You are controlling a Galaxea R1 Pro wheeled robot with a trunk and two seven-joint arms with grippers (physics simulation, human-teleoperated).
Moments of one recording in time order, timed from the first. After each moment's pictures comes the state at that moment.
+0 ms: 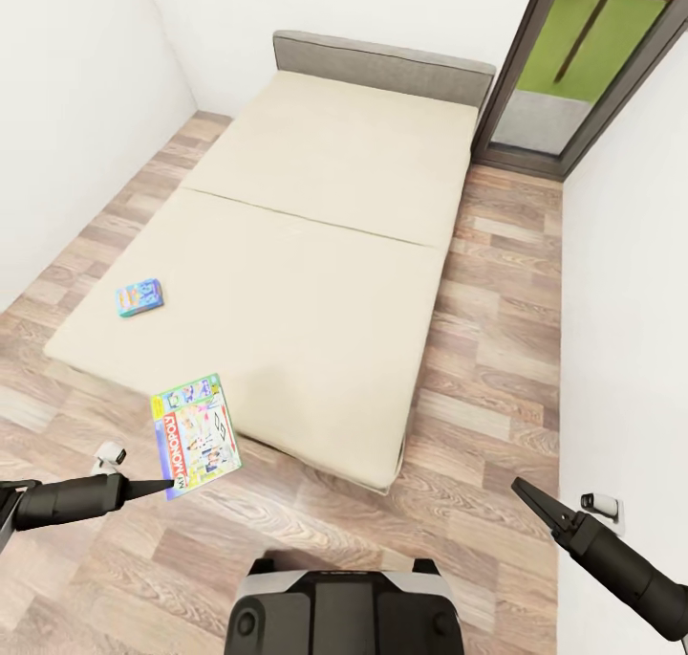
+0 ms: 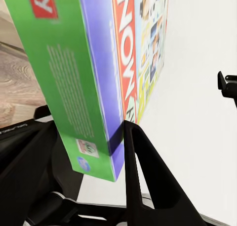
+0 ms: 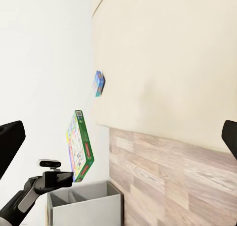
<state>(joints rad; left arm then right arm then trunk) -0.50 0.49 0.23 -0.93 0.04 0.81 -1.57 -0.06 -0.10 -0.55 -1.54 -0.63 0.83 1.08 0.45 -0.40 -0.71</state>
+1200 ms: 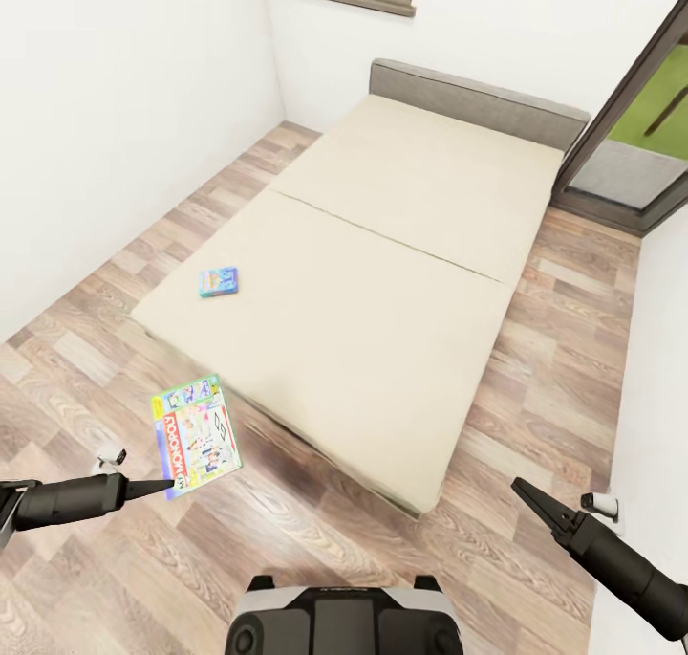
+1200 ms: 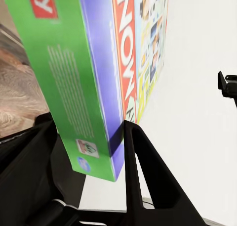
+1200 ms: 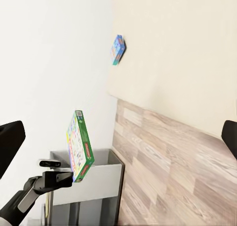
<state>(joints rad) -0.50 0.49 0.23 -0.93 0.04 0.81 -1.57 -0.06 -0.10 -0.54 -1.55 -0.63 0.83 1.07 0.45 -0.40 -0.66</state>
